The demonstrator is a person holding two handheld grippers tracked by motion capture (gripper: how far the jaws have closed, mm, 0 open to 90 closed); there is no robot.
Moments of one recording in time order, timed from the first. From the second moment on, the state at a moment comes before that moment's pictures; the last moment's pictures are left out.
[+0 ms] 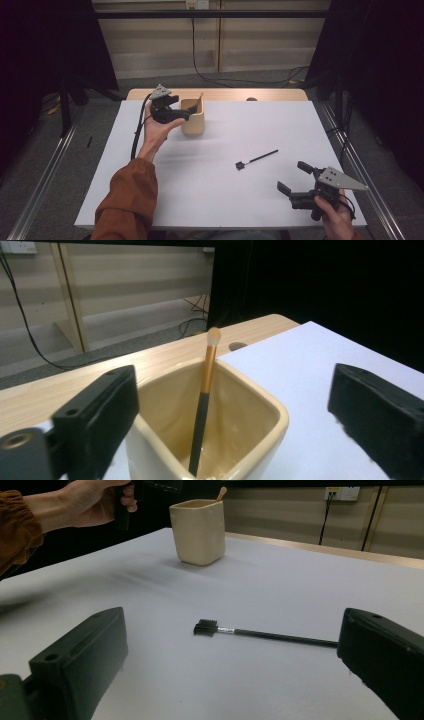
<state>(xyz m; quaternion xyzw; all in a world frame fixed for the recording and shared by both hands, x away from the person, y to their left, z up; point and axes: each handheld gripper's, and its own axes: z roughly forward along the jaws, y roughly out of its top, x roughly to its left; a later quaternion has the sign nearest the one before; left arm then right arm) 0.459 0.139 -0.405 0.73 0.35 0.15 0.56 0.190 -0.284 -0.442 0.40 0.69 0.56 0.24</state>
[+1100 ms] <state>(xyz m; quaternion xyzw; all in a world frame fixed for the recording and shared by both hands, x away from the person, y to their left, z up) 0.401 0.179 -0.400 0.72 0.35 0.18 0.57 0.191 -0.283 -0.443 0.40 0.69 0.56 0.24</state>
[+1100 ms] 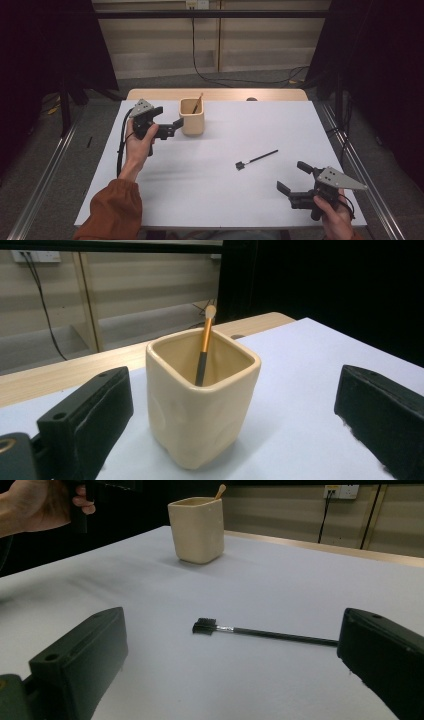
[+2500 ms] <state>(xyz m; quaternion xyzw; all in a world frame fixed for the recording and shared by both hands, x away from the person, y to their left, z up) 0.318 0.217 -0.407 0.72 0.35 0.22 0.56 0.192 -0.282 -0.442 0.40 0.69 0.56 0.24</state>
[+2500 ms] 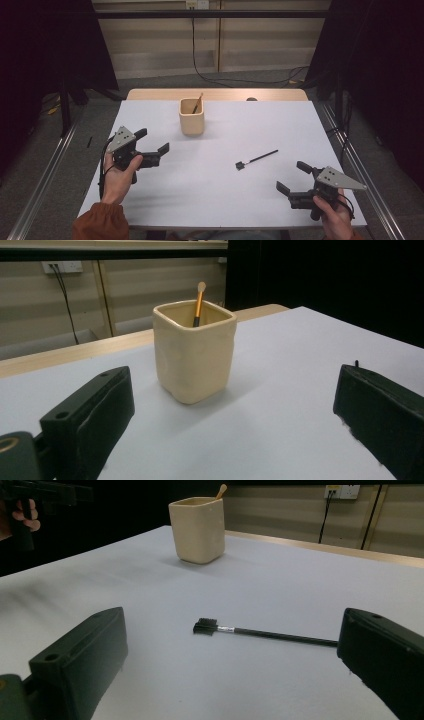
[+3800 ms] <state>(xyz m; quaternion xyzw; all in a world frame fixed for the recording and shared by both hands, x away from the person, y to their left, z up) 0.248 0.255 -0.432 0.69 0.39 0.25 0.56 0.191 -0.282 -0.442 0.40 0.69 0.56 0.24</state>
